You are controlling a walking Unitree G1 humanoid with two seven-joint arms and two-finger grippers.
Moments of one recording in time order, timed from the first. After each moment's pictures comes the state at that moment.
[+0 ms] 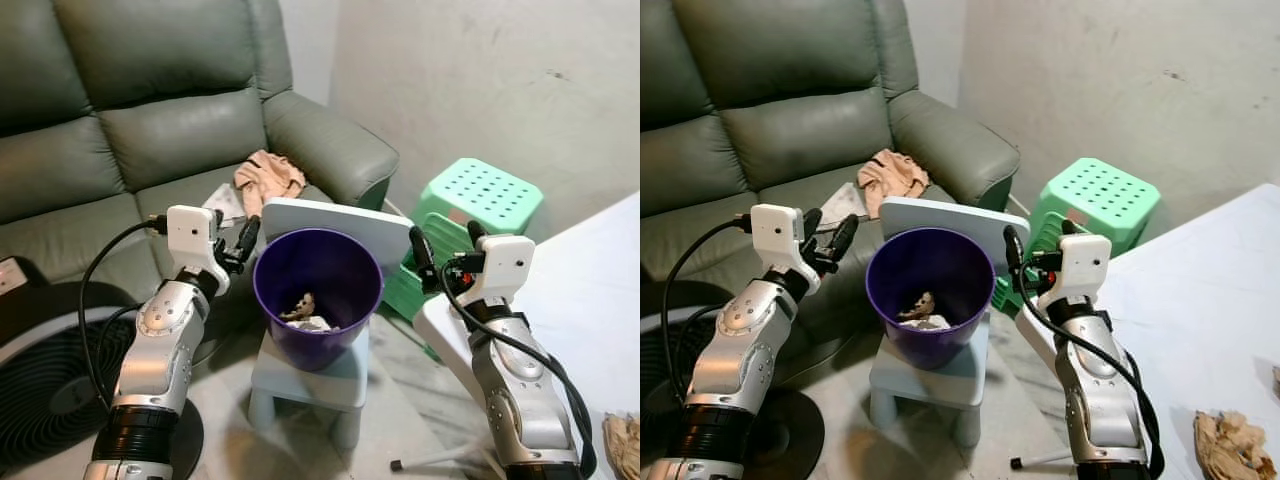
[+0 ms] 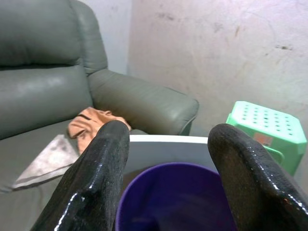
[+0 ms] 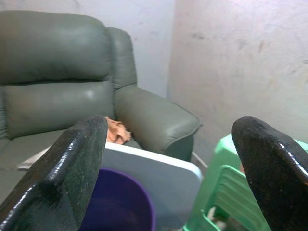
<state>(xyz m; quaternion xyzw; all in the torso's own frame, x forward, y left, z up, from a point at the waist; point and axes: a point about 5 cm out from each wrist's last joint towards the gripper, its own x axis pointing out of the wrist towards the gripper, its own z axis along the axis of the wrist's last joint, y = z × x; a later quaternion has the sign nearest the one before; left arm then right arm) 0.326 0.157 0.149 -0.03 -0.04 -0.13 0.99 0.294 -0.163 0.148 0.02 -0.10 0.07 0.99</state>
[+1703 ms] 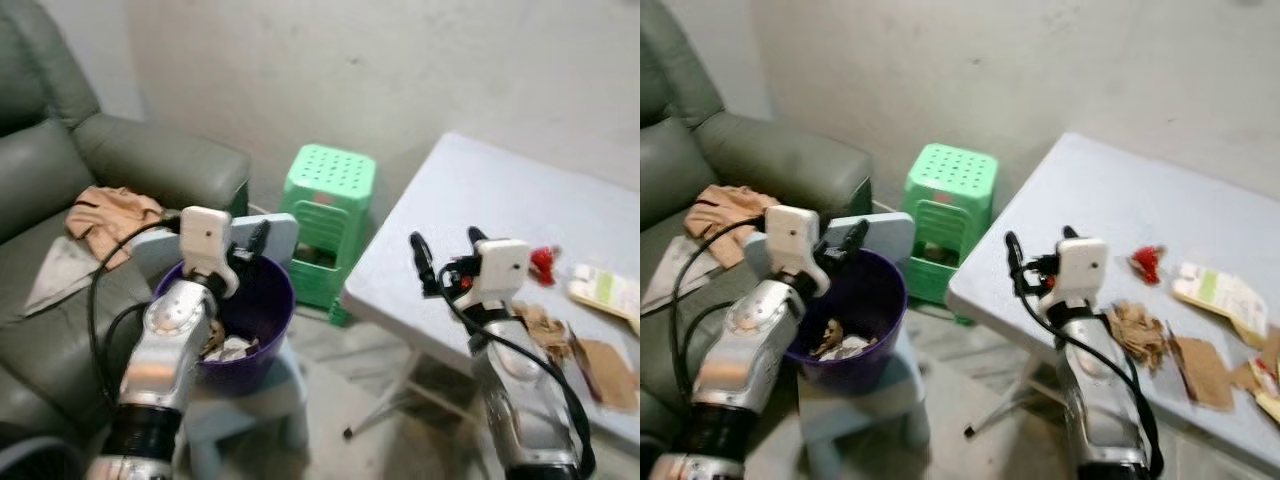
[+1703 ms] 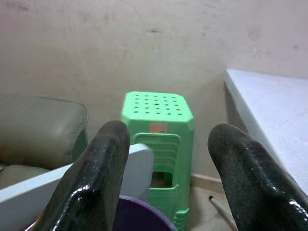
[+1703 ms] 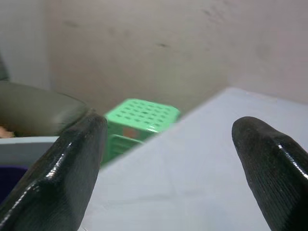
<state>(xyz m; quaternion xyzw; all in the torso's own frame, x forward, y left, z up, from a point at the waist) 0.327 0.160 0.149 0.00 -0.03 -0.12 0.99 0.294 -0.160 0.143 0.01 -0.08 0.08 0.99</state>
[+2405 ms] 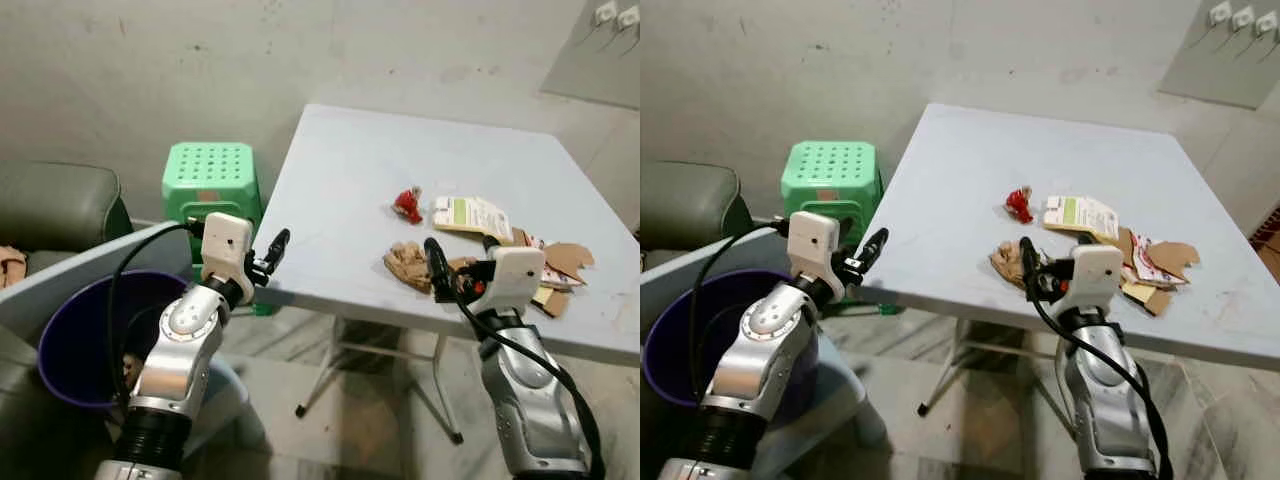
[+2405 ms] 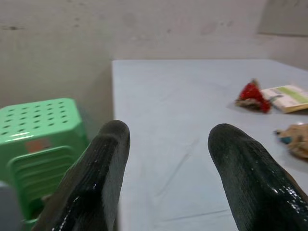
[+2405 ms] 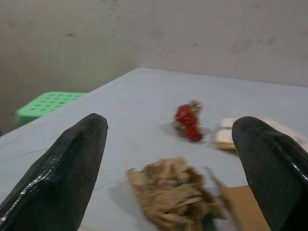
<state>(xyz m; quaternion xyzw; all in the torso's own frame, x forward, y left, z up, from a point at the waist) 0.323 0.140 0.144 0.02 -0.02 -0.18 0.98 0.289 -0.163 0.136 0.02 -0.06 0.06 1.00</state>
